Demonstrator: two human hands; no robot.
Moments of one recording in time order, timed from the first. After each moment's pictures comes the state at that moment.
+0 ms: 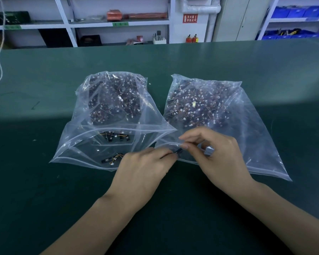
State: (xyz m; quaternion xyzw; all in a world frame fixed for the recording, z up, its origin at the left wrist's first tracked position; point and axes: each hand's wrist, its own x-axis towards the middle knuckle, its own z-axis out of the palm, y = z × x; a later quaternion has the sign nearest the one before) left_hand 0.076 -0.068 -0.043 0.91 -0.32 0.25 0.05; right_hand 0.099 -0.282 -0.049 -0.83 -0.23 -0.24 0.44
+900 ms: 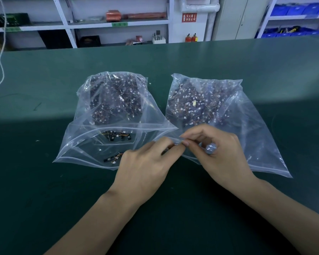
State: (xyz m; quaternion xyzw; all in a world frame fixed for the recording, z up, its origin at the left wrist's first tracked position) left_hand 0.078 -0.074 -0.043 0.89 -0.29 0.36 0.06; right_hand 0.098 -0.279 -0.046 -0.81 -0.23 -0.22 0.49
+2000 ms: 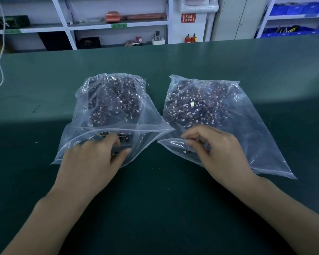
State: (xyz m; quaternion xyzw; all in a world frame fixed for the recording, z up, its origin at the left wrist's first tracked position) left_hand 0.084 0.009 -0.028 0.97 -0.09 0.22 0.04; right_hand 0.101 -0.291 -0.045 -0.88 -0.22 -0.24 0.35
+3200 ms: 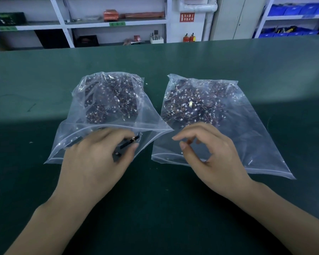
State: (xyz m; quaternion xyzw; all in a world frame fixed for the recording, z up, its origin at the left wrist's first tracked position) left_hand 0.076 -0.010 -0.024 0.92 -0.15 0.34 0.16; right_hand 0.090 -0.279 -0.039 -0.83 -0.28 -0.25 0.42
